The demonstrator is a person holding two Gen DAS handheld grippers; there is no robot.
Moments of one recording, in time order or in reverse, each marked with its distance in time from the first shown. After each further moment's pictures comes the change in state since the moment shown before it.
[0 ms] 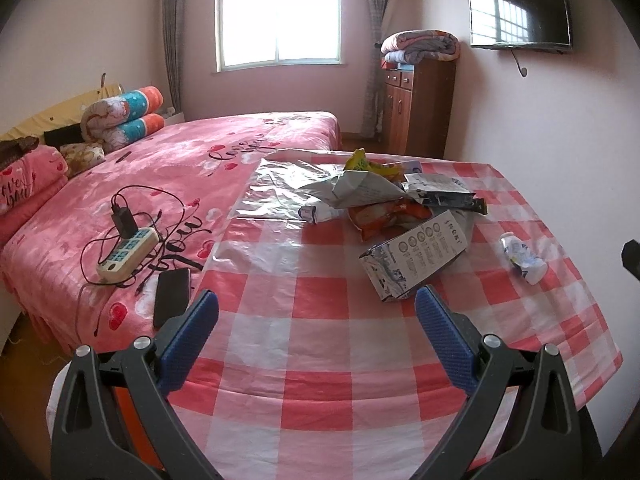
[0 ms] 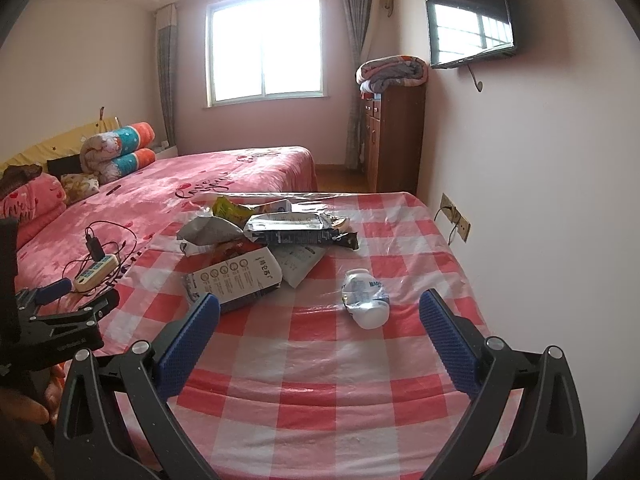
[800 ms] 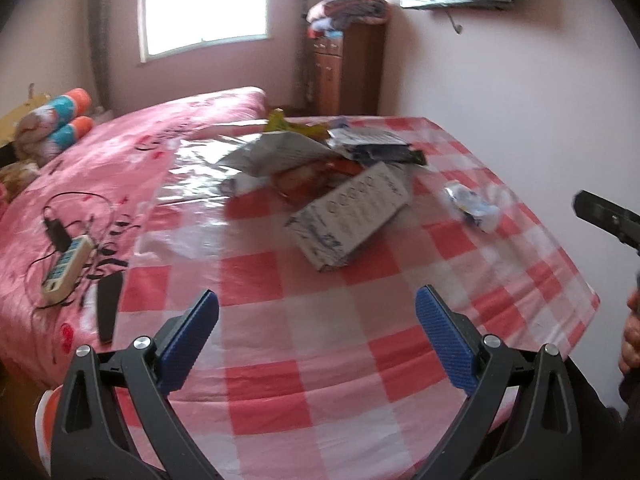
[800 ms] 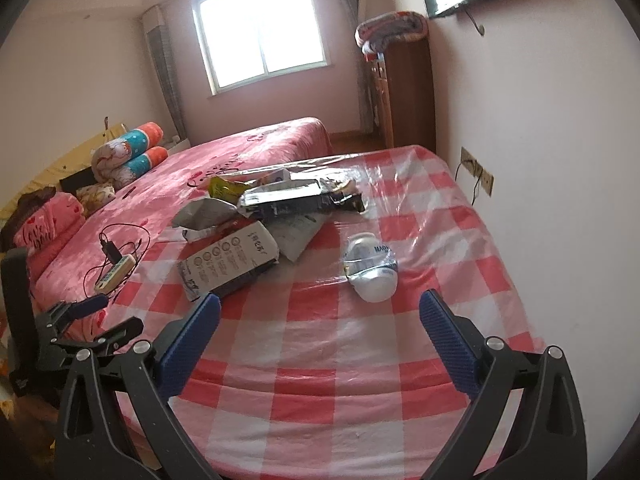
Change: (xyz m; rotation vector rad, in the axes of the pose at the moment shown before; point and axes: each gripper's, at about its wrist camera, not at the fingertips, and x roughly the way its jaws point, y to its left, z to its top) left arm 0.032 -0.027 -0.009 0.154 0.113 -0.244; right arm 0.041 -0.048 -0.012 0.133 0.127 0.121
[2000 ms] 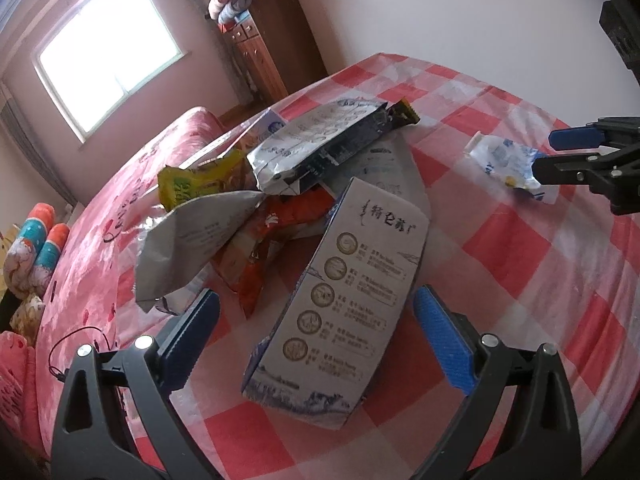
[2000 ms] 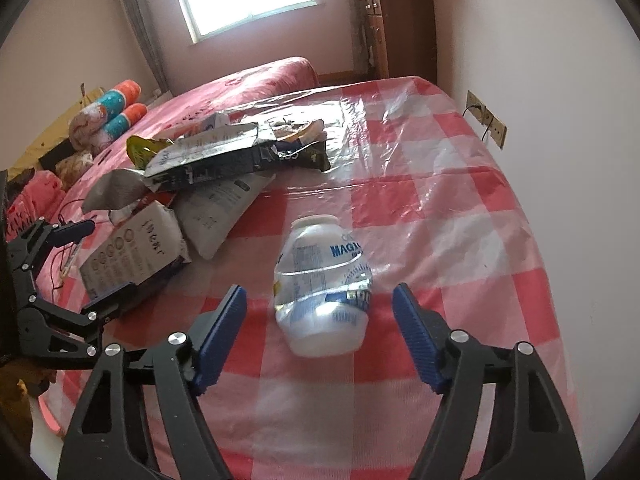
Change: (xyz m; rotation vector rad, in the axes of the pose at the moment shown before) left arm 0.128 -0.052 0.071 0.447 0.114 0.065; right arm 0.138 -0.053 0.023 0.005 0.226 -0.017
